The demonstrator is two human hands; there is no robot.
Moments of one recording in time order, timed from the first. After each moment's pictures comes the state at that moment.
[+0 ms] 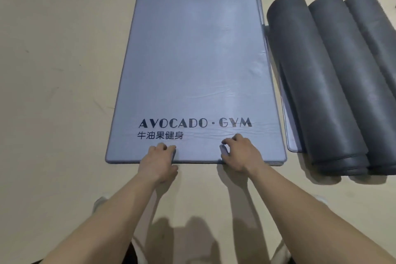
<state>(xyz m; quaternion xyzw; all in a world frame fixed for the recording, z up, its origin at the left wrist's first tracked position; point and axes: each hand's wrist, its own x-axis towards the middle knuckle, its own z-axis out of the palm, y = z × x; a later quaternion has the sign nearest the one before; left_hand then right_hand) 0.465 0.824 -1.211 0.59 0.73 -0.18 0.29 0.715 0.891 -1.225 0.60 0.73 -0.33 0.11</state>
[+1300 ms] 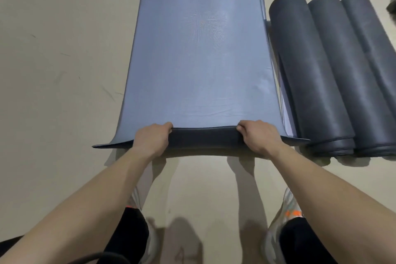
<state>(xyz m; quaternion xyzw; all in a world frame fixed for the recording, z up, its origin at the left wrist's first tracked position) 0.427 0.813 -1.168 0.66 0.72 -0.13 0.17 0.730 0.887 -1.160 0.57 0.78 -0.19 0.14</state>
